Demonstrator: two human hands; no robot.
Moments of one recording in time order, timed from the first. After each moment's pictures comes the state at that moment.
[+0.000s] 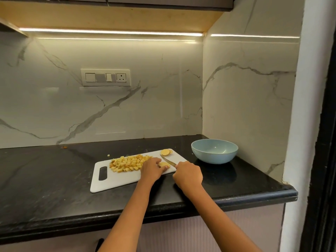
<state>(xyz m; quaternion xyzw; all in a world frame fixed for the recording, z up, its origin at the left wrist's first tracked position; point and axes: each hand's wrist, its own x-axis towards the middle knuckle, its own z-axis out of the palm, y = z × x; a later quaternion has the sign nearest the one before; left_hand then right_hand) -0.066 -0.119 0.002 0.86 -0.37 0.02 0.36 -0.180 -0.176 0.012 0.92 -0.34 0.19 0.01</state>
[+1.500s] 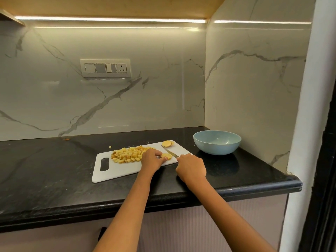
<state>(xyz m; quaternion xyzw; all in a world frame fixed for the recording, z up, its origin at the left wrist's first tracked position) -0.054 -0.123 -0.004 0.84 -0.35 0.04 0.40 -0.189 -0.170 0.011 0.93 -0.32 0.17 0.03</state>
